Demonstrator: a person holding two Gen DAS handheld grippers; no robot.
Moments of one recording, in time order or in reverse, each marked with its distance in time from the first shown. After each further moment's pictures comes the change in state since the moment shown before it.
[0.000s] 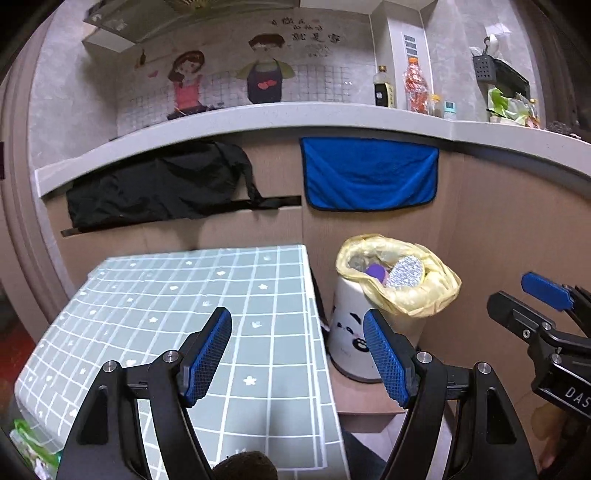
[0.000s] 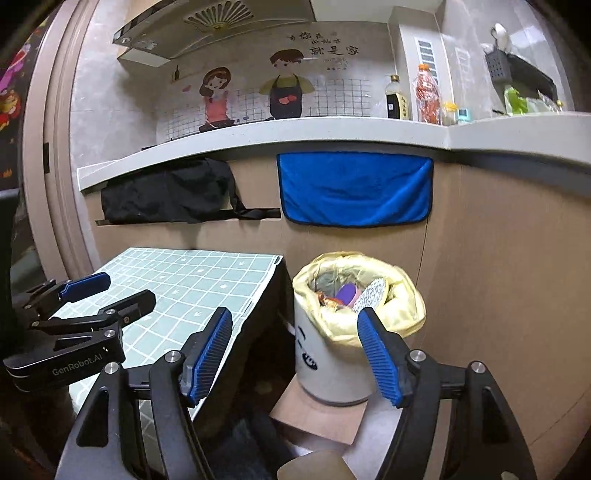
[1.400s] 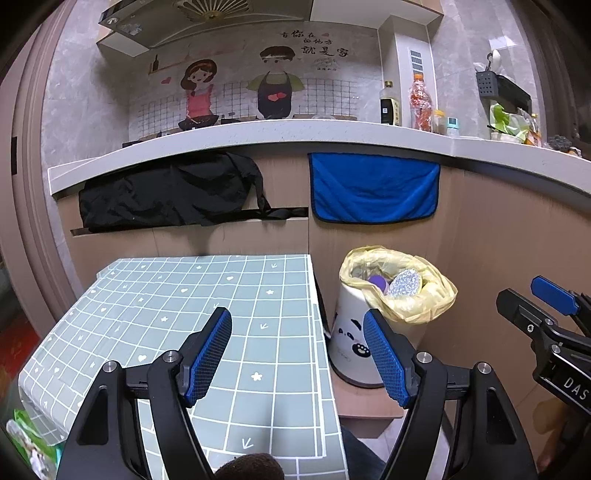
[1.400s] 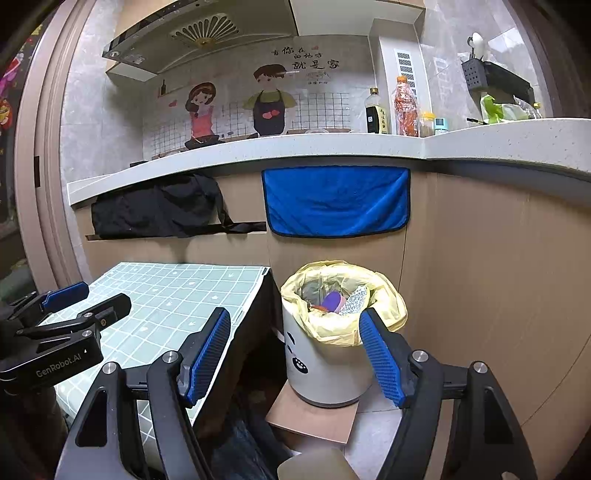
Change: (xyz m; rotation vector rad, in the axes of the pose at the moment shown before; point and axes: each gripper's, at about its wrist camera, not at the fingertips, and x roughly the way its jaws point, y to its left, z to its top) left arm -0.027 0.011 -0.003 -0.030 -0.030 -0.007; right arm -0.026 -0.001 -0.002 0.017 -0.054 -0.063
